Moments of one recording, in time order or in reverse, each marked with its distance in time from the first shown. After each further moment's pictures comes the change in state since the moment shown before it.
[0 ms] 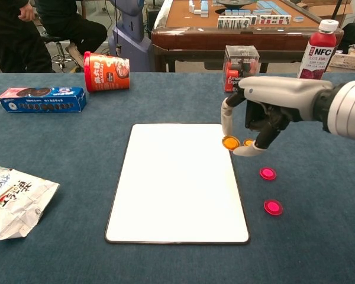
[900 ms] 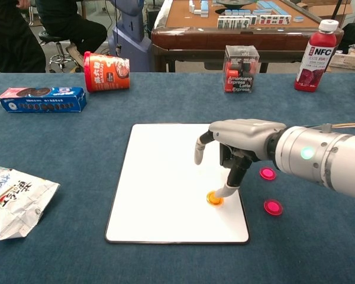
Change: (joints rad) left arm 0.027 -0.007 0.015 0.029 -0.012 0.010 -0.030; right arm 0.099 -0.188 -0.019 0.126 0.207 0.004 -0.108
